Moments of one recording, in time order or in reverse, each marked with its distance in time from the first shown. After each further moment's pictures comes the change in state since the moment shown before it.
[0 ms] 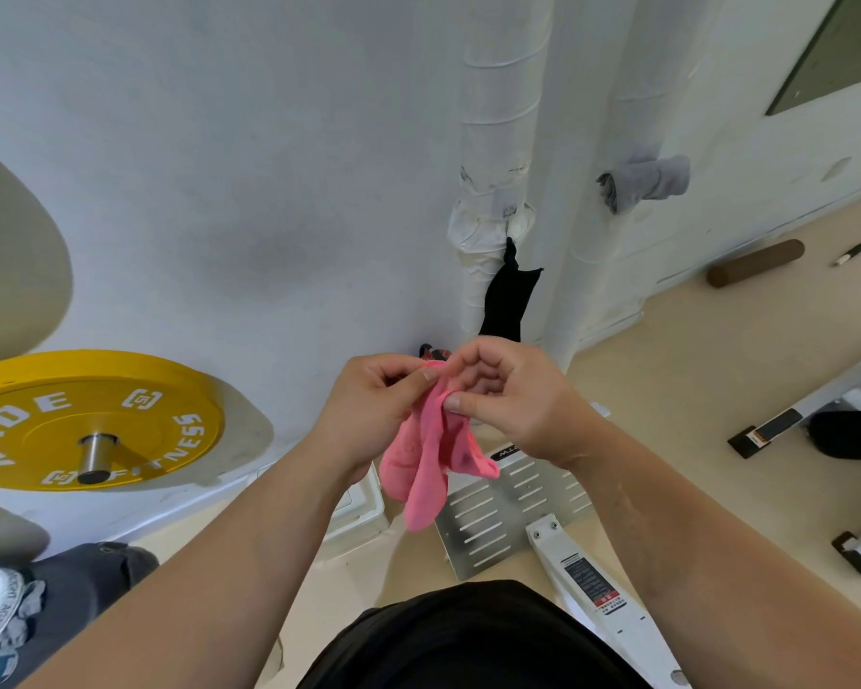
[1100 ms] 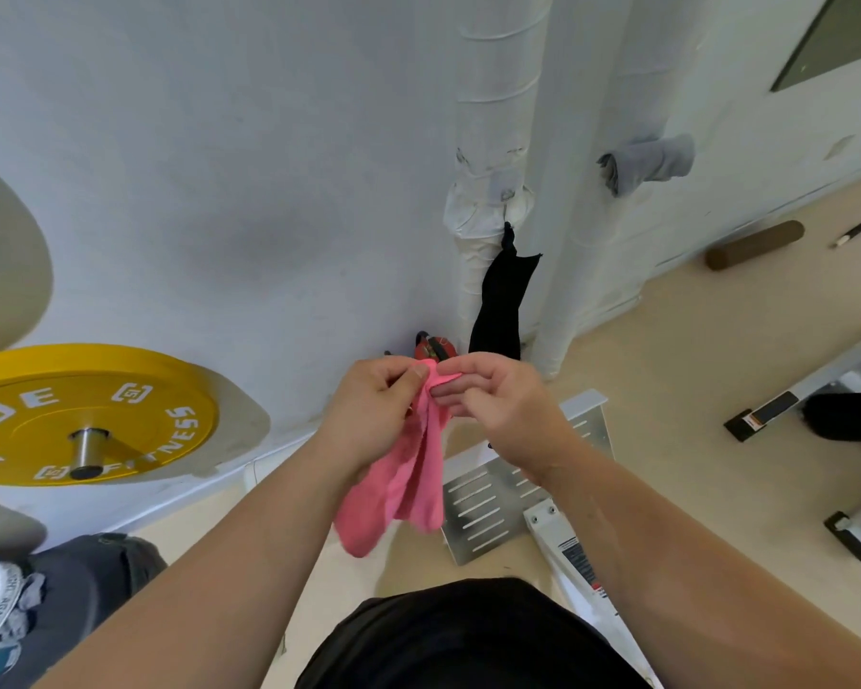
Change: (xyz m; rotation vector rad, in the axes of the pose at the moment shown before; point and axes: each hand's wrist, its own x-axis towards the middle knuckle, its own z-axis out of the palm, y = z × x) left_hand 0.015 -0.027 0.001 0.183 -0.003 -0.019; right_hand 0.001 0.030 0.025 0.166 0.164 0.180
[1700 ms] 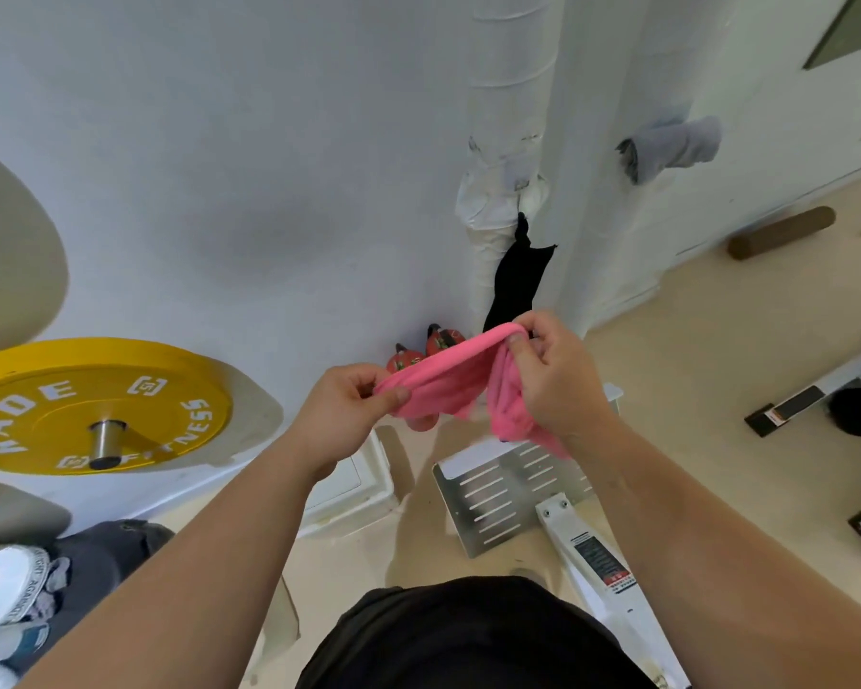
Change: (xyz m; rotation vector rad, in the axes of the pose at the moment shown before) left_hand 0.008 -0.025 -0.035 0.110 -0.013 -0.097; right_hand 0.025 0.008 -0.033 -0.347 0.298 -0.170
